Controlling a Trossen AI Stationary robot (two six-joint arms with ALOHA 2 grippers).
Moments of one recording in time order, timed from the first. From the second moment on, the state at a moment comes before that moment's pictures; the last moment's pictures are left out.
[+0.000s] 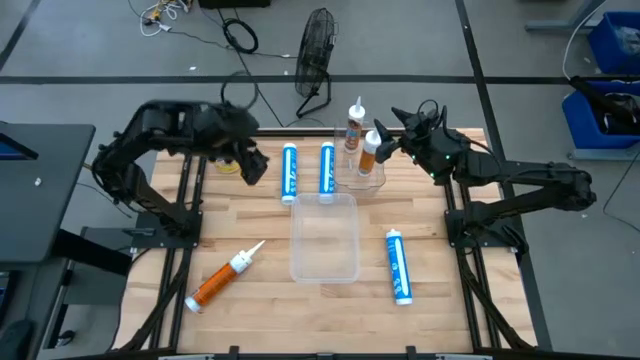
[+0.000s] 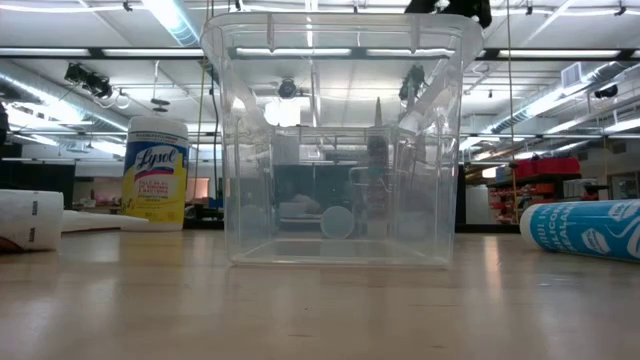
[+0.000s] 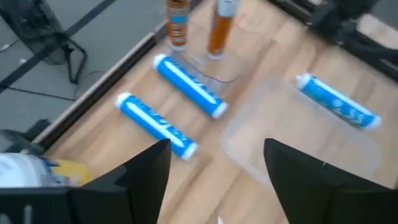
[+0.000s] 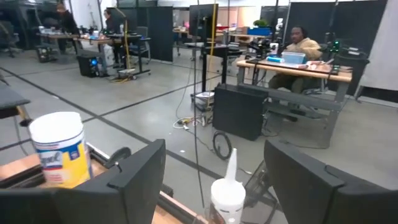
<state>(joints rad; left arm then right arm) 0.06 1.54 2.21 -1.56 -0.31 -0.52 -0.15 1.05 0.99 0.01 0.77 0.02</state>
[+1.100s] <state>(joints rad) -0.45 1.52 1.19 -1.30 -0.05 -1.12 0.07 0.96 1.01 -0.08 0.77 -0.01</state>
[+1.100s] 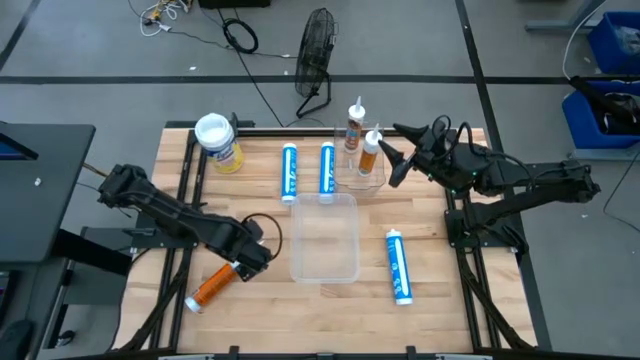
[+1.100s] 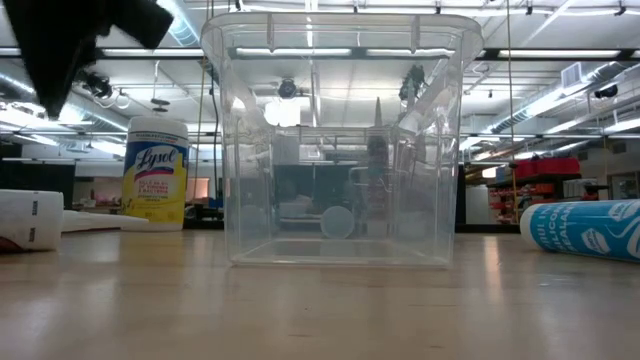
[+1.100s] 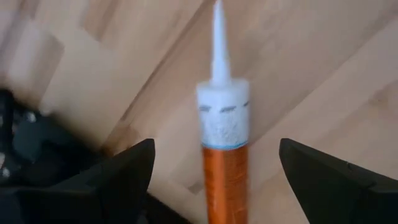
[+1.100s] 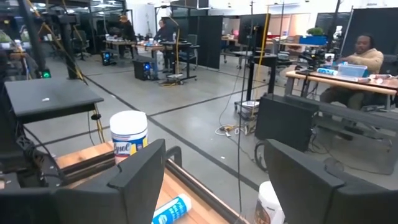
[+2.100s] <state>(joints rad) -0.58 1.52 0.86 -0.90 0.07 -1.30 0.08 0.96 1.01 -0.08 0.77 -0.01</state>
